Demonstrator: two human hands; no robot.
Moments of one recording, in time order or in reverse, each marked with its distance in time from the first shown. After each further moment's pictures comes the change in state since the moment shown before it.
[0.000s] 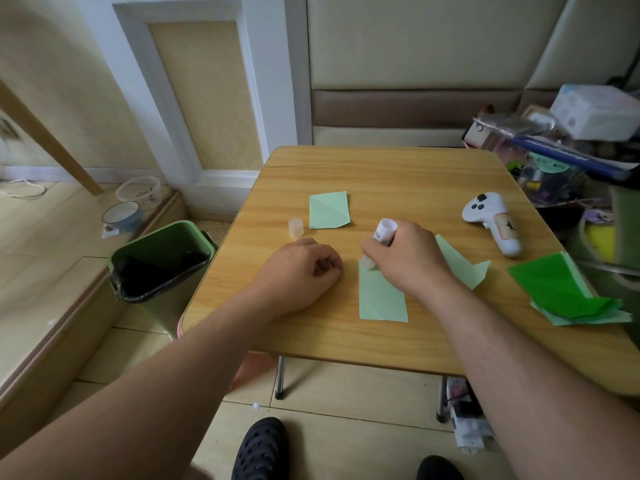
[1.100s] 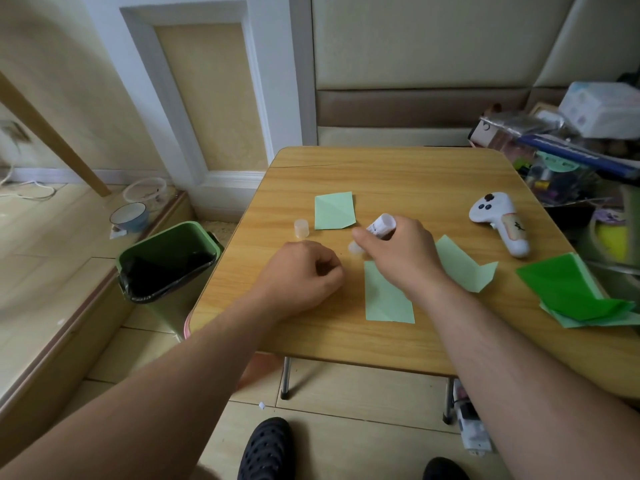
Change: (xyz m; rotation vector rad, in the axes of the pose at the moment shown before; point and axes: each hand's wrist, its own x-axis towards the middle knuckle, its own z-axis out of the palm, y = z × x) left_hand -0.006 0.010 -0.008 -0.070 0.045 -0.048; right_hand 0.001 -0.012 0.013 0.225 0.022 0.051
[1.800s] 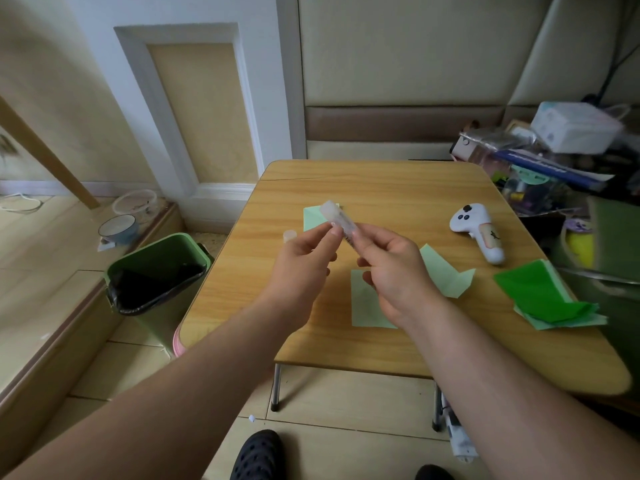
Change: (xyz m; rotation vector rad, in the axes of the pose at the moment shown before) left_hand 0.002 0.055 0.004 -1.048 0.186 -0.383; right_hand -0.024 -0.011 -0.001 0.671 -0.017 0.129
